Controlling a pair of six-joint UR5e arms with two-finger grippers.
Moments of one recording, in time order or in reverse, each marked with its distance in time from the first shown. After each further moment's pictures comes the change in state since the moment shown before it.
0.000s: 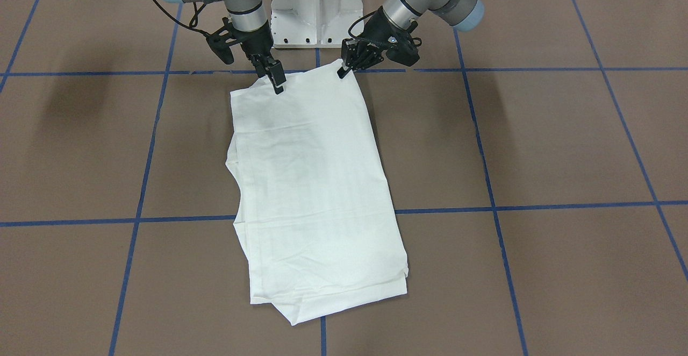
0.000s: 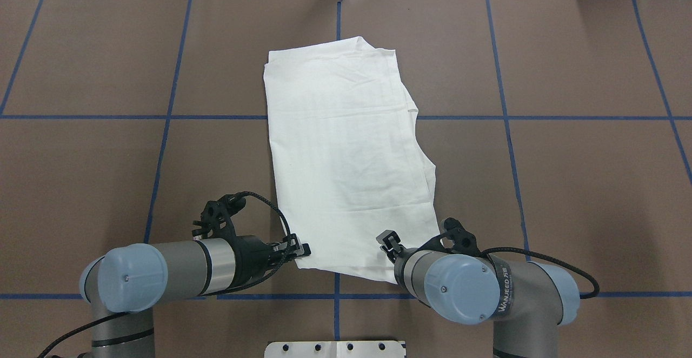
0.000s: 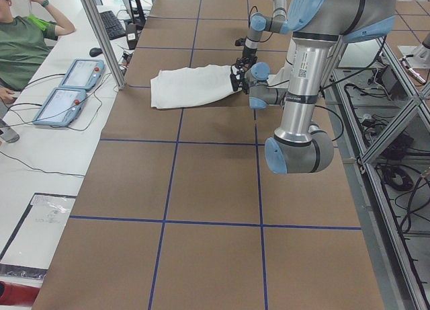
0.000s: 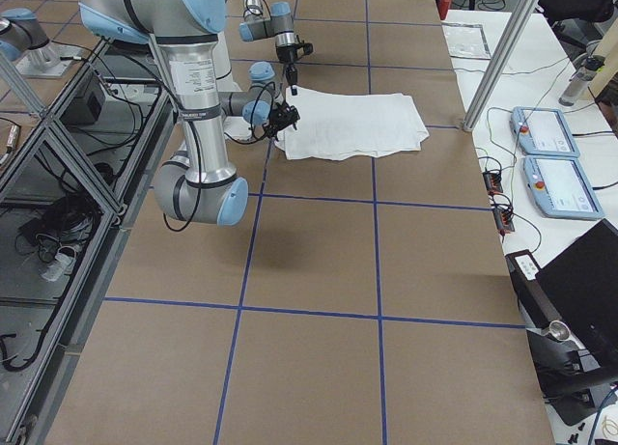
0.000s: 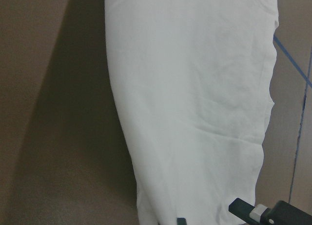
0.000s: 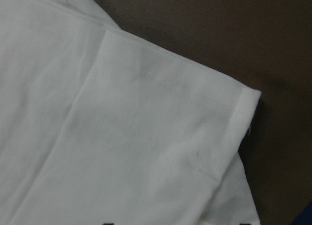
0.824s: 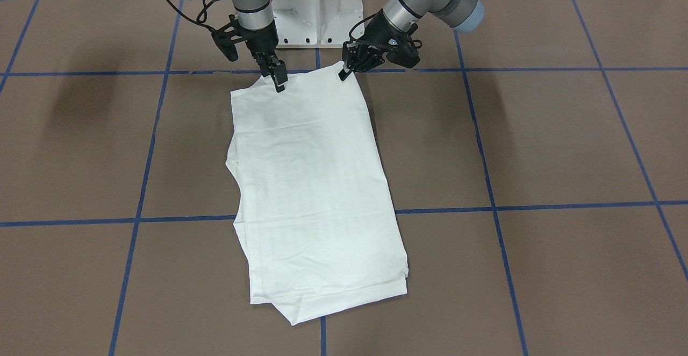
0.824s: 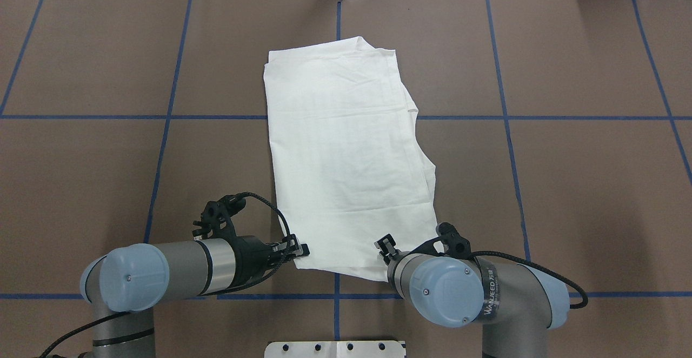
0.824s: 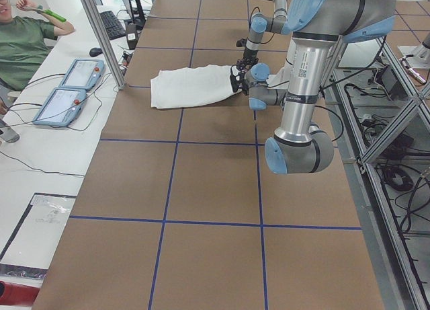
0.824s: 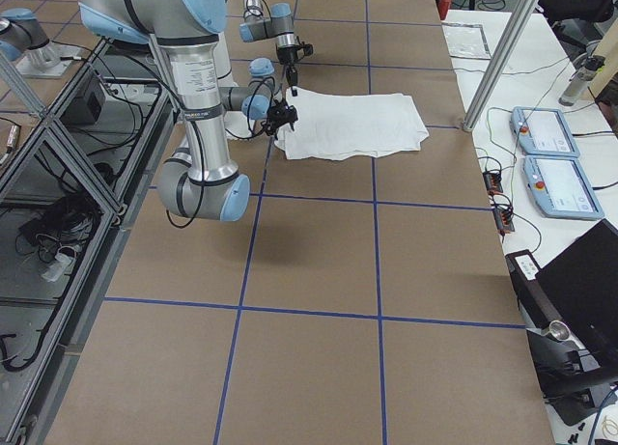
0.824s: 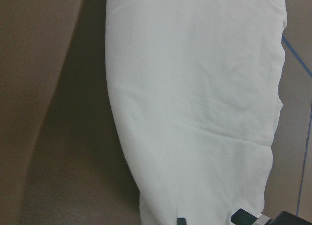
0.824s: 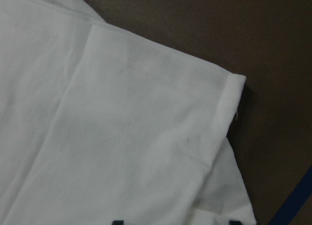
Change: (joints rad) left arm 0.000 0.000 0.008 0.000 0.000 0.003; right arm -0.010 0.040 -0.005 -0.085 0.003 0.046
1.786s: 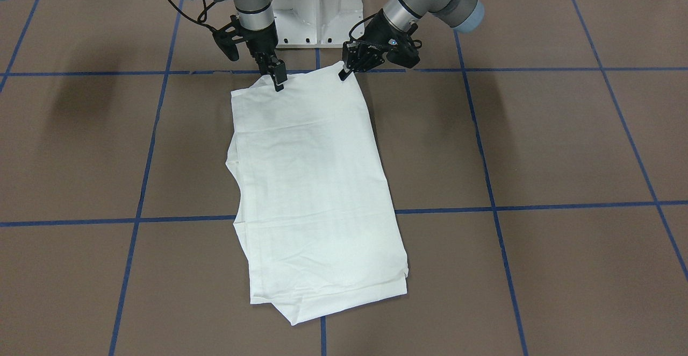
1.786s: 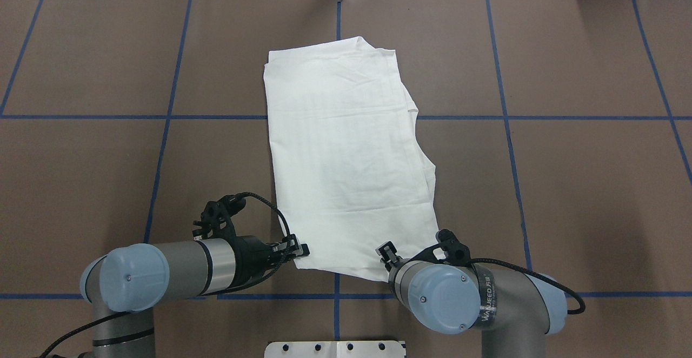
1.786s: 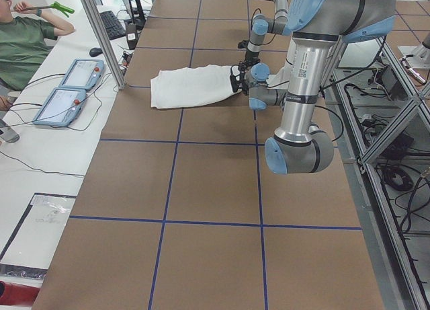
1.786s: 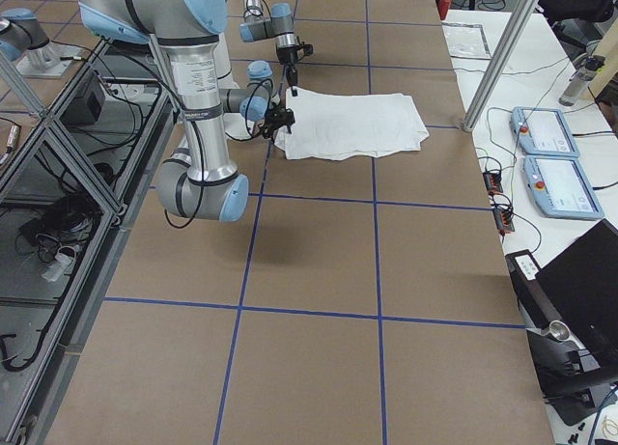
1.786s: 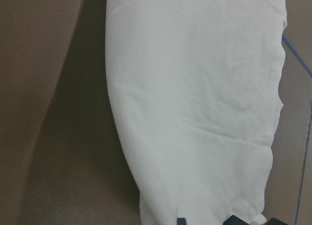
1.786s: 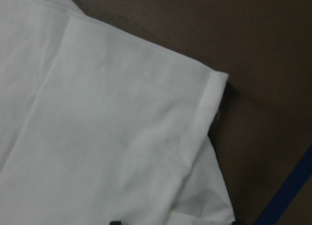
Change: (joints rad) left arm 0.000 0.000 0.000 0.000 0.000 0.000; right arm -0.017 -0.006 -0.012 -0.005 -0.002 -0.001
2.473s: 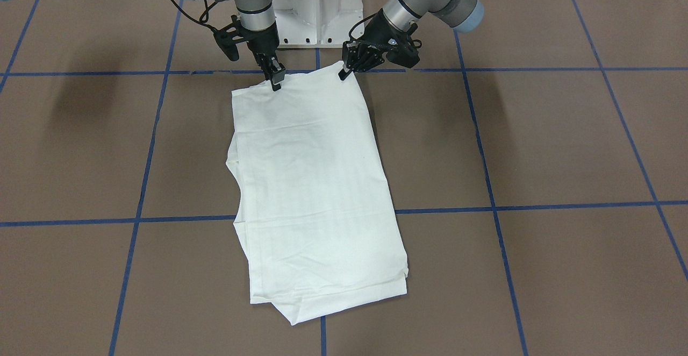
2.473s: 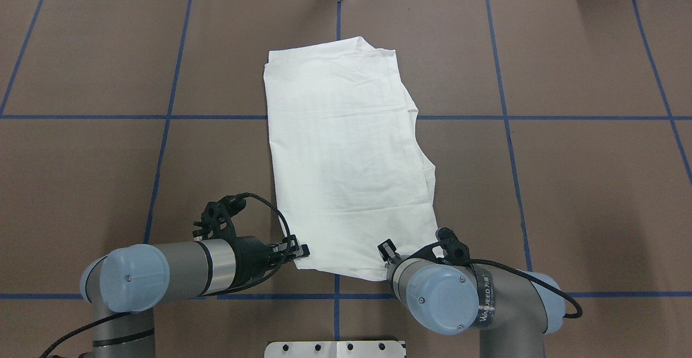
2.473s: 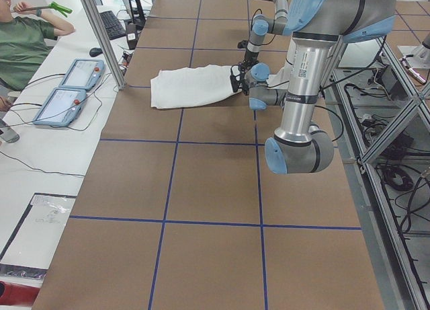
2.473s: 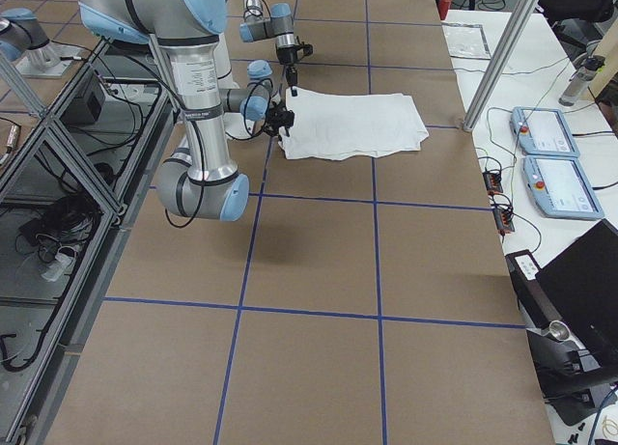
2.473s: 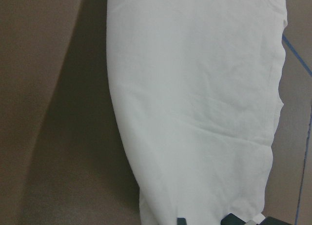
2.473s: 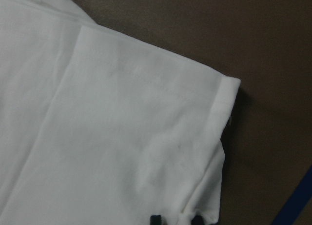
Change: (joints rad) left arm 0.002 0.000 0.000 0.000 0.000 0.000; right arm 0.002 0.007 -0.004 0.007 -0.032 0.029
